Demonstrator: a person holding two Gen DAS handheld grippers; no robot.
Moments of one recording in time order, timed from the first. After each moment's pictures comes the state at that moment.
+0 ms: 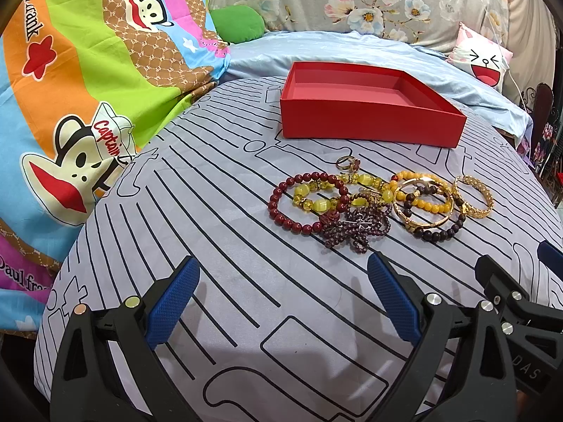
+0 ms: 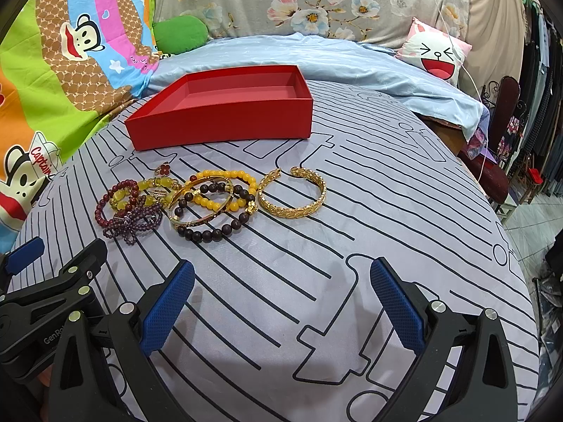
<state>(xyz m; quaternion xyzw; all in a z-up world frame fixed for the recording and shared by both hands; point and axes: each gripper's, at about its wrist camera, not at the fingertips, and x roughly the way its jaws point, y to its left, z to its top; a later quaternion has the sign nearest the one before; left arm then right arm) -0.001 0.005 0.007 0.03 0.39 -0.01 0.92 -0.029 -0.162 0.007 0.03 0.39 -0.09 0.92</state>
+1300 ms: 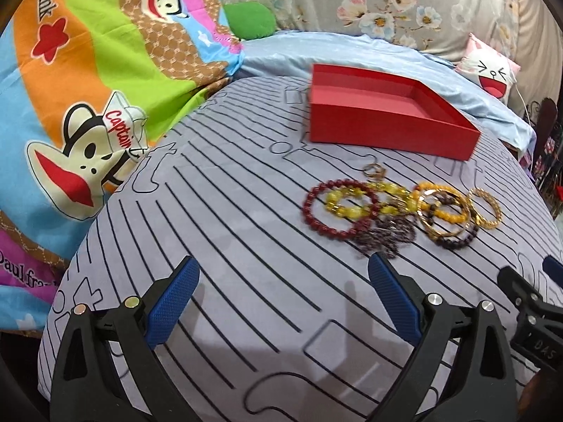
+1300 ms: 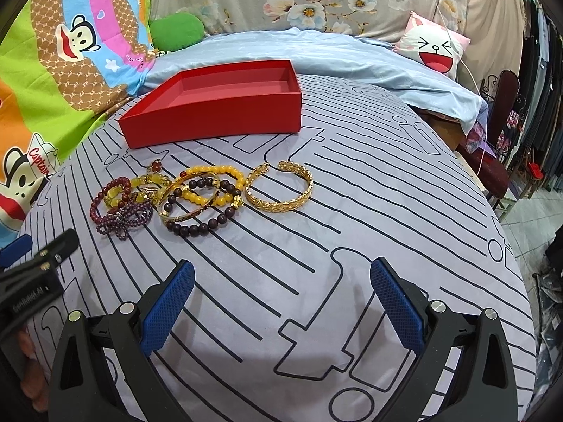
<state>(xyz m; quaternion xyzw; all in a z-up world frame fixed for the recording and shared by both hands) 0.008 0.039 0.012 0.00 0.39 -0.01 0.92 -0.031 -0.174 0.006 0.03 0.40 -0.09 0.91</state>
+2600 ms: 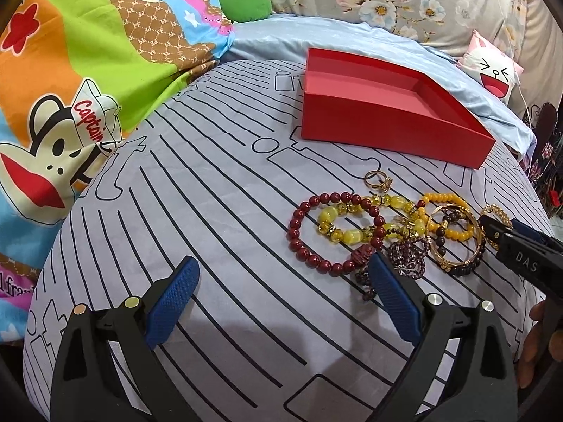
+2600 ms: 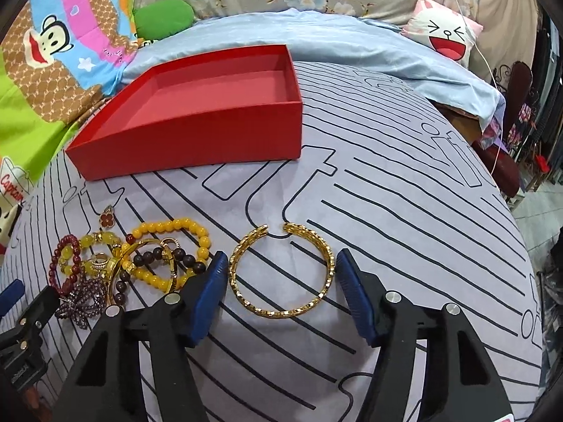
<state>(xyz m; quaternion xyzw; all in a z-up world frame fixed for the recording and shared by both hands) 0.048 0.031 -0.005 -0.01 0.42 -0.03 0.91 0.062 -0.193 -0.008 0.04 0.44 -0.09 0.89</state>
